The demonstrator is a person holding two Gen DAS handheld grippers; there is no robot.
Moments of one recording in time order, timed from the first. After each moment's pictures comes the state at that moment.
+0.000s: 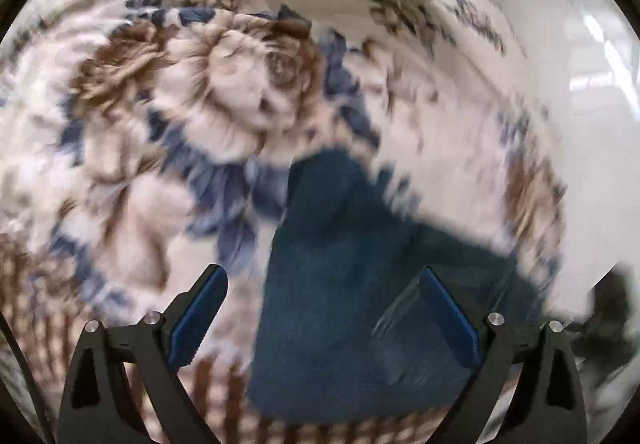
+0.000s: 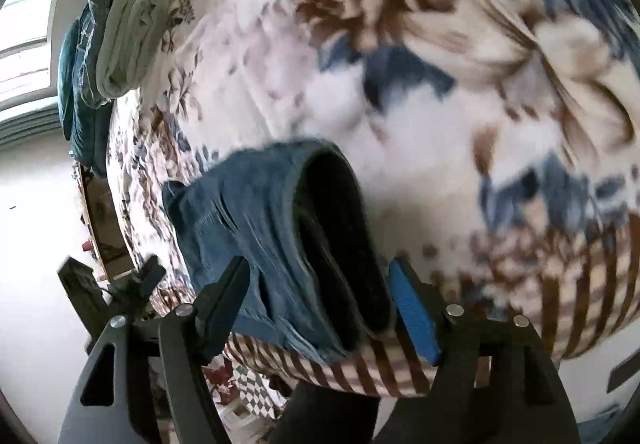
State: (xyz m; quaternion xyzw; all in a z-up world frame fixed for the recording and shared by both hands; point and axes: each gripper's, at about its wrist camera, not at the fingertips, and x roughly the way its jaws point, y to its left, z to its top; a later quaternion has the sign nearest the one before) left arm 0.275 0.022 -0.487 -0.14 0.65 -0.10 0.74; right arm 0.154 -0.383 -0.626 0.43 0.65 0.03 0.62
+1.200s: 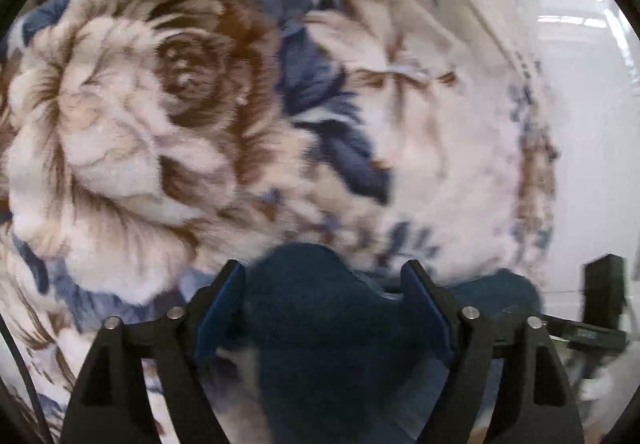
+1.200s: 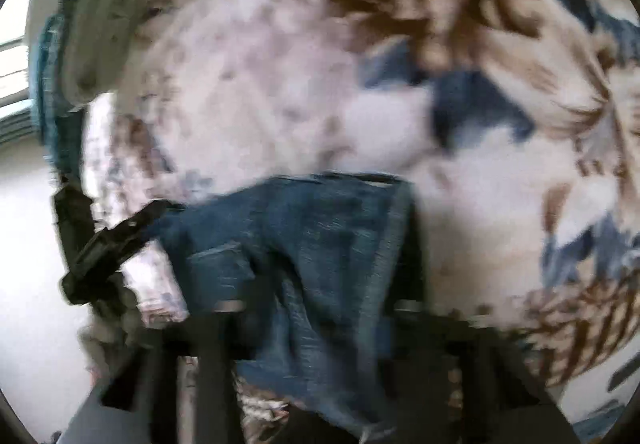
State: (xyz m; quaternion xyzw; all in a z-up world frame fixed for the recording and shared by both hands) left arm 0.364 -0.016 -0.571 -0.07 0.72 -0.21 0.66; right arm 0.222 -0.348 -0.656 0.40 0.68 -0.02 0.61
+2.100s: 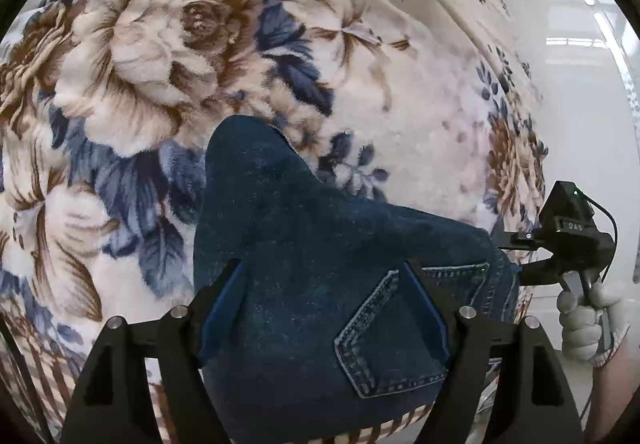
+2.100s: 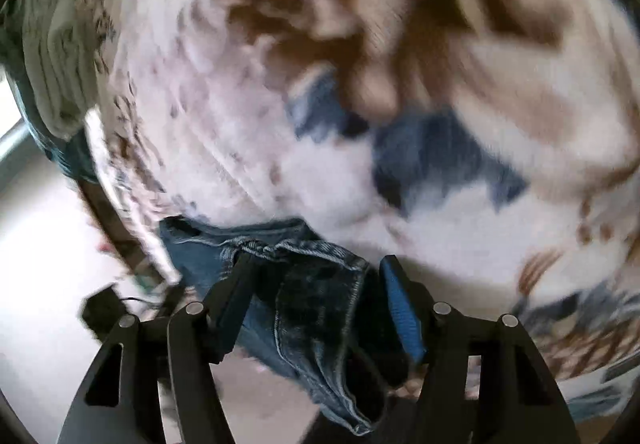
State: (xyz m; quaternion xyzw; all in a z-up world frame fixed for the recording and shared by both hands) left arm 0.283 -0.055 -0.531 -0.11 0.70 -0.17 0.68; right arm 0.250 -0.398 -0.717 0.50 0.73 0.04 0.47
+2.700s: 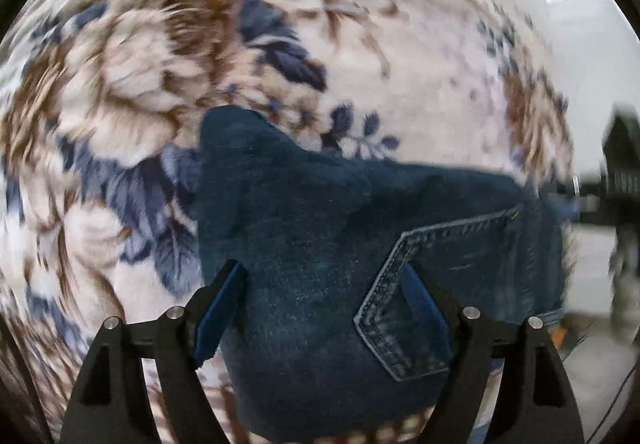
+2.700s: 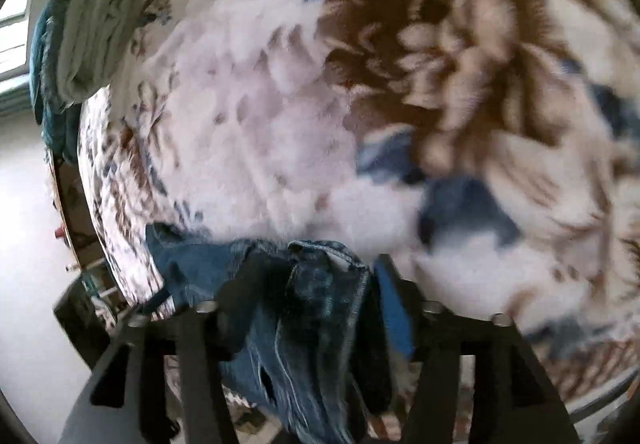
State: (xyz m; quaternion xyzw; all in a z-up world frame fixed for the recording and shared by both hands) left arm 0.266 -0.060 -0.528 -0.03 0.69 -0.17 0.70; right arm 0.265 -0.384 -0.652 0.36 0.70 0.02 0.61
